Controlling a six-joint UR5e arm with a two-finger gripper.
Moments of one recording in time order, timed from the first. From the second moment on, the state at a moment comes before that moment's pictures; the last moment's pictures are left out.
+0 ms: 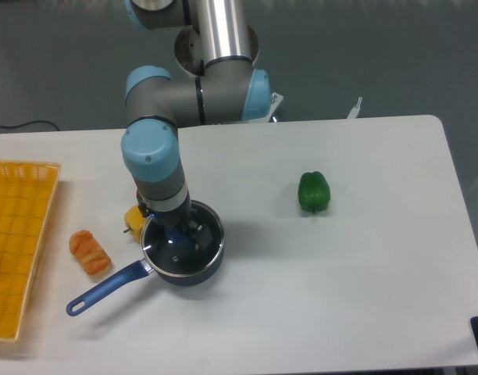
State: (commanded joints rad) arm 2.18 -1.93 -1.63 -1.15 1.61 0.77
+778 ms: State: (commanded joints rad) arm 2.17 -1.93 -1.64 -1.14 1.61 0.77
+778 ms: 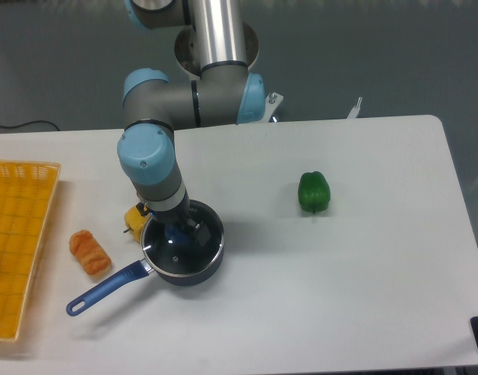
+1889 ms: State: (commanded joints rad) arm 2.18 -1.93 -1.62 -1.16 1.60 0.77
